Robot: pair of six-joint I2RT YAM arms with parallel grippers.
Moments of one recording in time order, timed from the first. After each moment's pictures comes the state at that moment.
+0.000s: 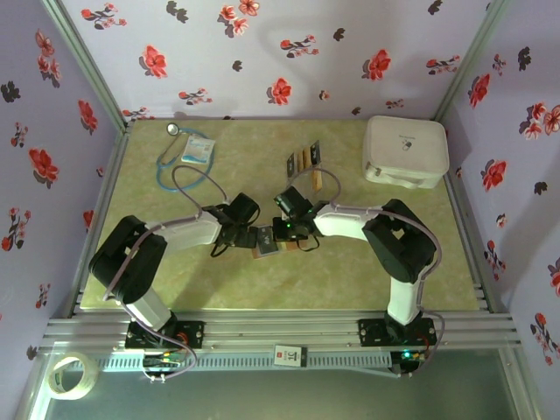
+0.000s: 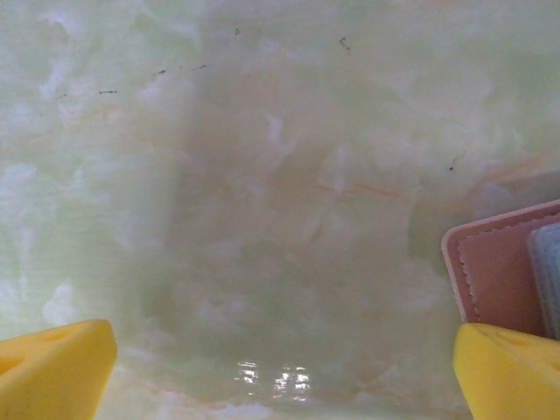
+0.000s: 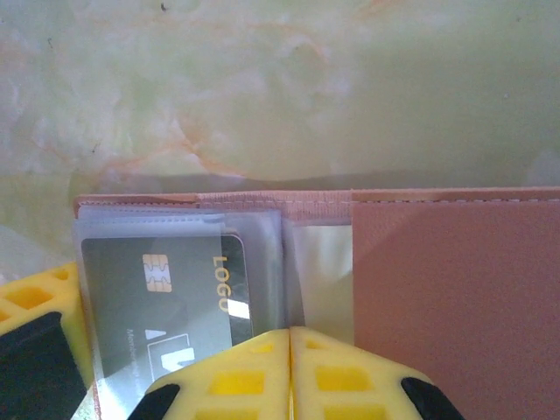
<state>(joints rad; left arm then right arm) -0.70 1.65 0.88 -0.50 -0.29 -0.53 0.80 1.86 1.06 -0.24 -0.18 0.67</state>
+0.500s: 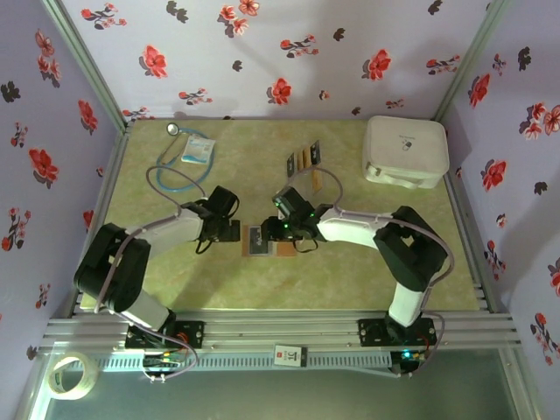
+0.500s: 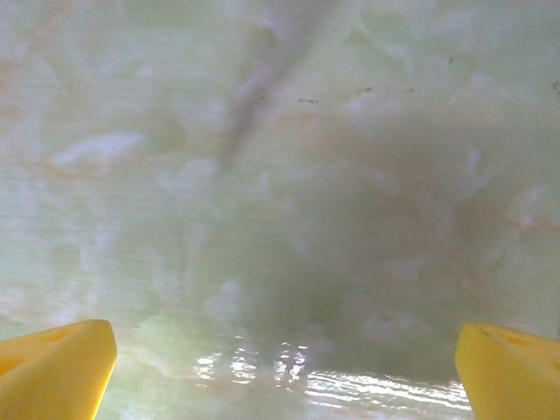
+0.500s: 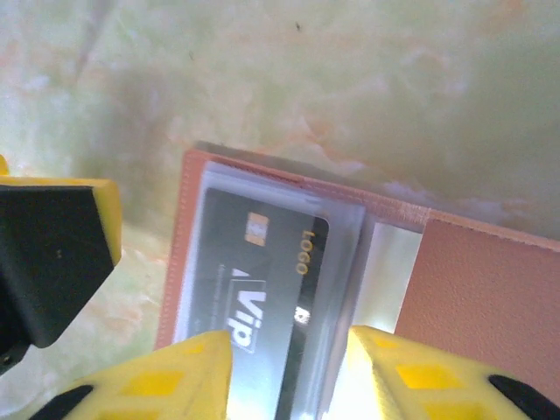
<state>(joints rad) -0.55 1.54 0.83 -0.54 -0.28 -0.51 0.84 1.76 1.03 -0.20 -0.20 0.71</state>
